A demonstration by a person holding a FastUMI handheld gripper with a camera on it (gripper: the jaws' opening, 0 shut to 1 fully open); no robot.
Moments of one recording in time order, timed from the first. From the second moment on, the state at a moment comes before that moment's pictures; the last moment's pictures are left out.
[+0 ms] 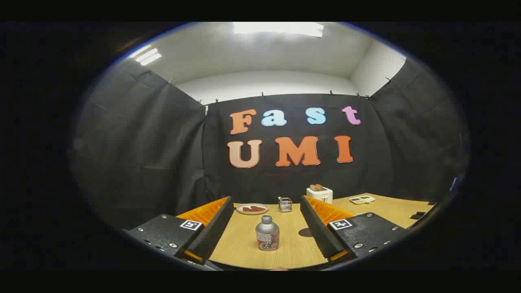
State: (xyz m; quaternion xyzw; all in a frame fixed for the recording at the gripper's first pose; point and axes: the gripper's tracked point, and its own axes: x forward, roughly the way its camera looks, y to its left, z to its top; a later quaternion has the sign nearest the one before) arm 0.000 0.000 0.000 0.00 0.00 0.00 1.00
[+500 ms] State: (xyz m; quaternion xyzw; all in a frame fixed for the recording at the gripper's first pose) arm 0.002 -0.001 -0.005 0.00 0.01 0.00 1.00
